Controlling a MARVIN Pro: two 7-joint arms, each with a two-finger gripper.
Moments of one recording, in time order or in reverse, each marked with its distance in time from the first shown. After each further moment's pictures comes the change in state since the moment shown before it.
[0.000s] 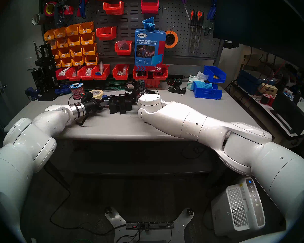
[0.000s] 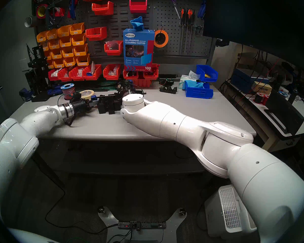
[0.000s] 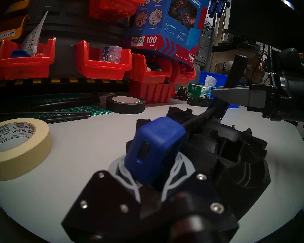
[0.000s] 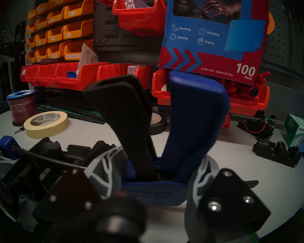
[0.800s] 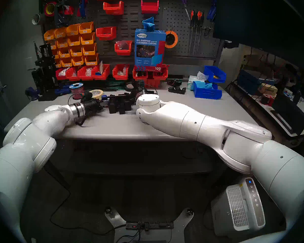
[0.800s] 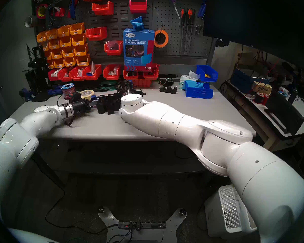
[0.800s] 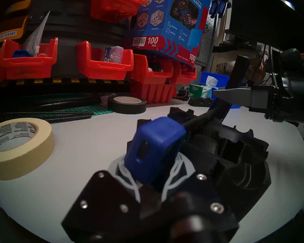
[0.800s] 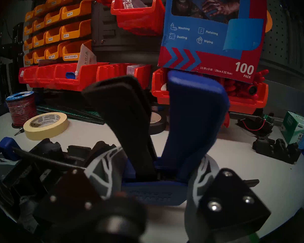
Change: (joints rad) left arm 0.000 0.001 -0.004 0.003 0.000 -0.001 0.003; right arm 0.020 -0.009 -0.034 0.001 0.047 -0.020 -0.035
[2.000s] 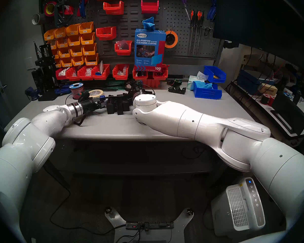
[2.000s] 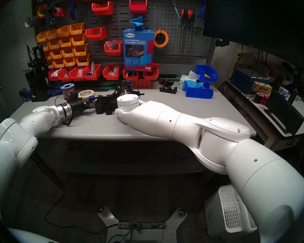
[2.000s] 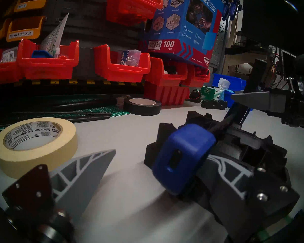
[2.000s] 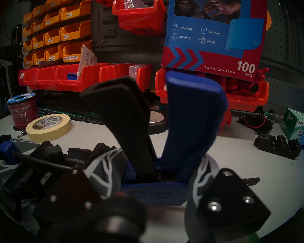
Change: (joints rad) left arm -0.001 0.009 -0.011 0.008 -0.001 -0.004 0.056; right arm 0.026 -0.021 -0.044 0.000 0.062 -0.025 -0.044
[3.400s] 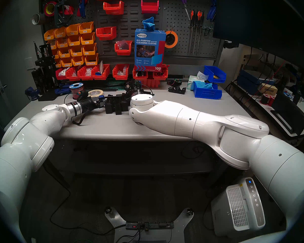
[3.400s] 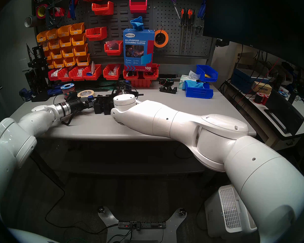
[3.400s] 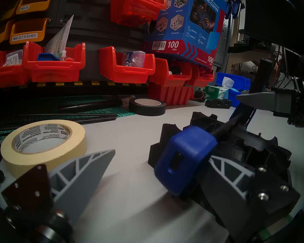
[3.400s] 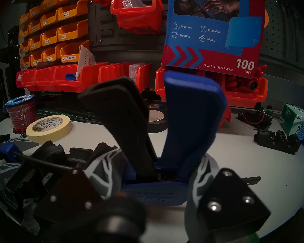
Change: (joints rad) left arm -0.006 0.011 -0.003 -0.006 0.019 -0.004 0.015; right arm 0.029 -0.027 -0.043 0.013 0.067 -0.024 -0.046
